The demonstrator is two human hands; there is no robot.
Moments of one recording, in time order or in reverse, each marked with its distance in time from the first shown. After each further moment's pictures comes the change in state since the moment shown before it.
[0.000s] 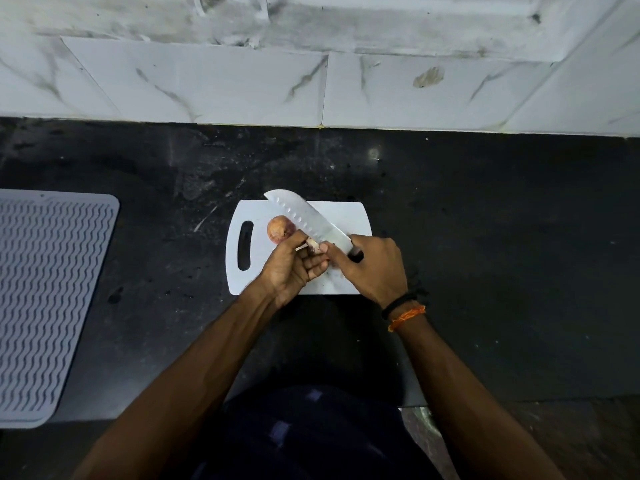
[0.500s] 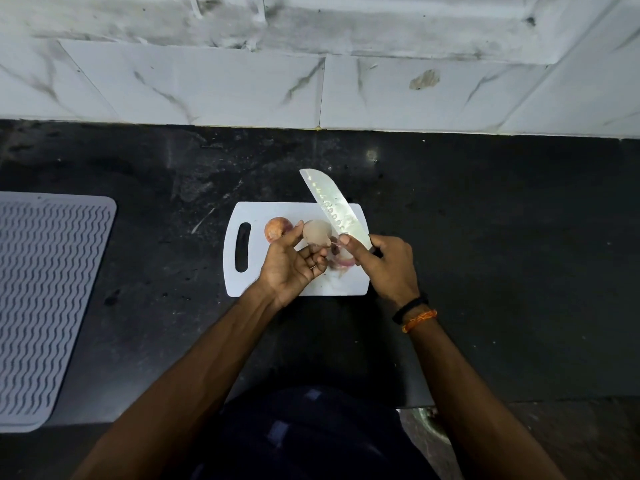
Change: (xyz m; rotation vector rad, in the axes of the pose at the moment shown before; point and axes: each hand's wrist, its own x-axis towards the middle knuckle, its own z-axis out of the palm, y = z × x) left_hand 0.003 0.000 0.002 -0.218 0.003 -0.040; right_hand -0.002 0.010 -0.018 0.350 -0.016 0.233
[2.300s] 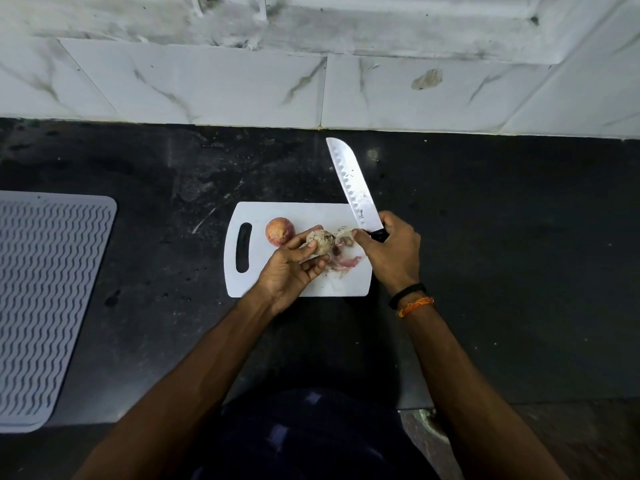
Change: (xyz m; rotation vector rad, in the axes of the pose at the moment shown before) left_hand 0.002 -0.004 -0.015 0.073 -0.131 0.041; right_hand 0.020 -0.006 0.000 -0.010 0.148 0.057
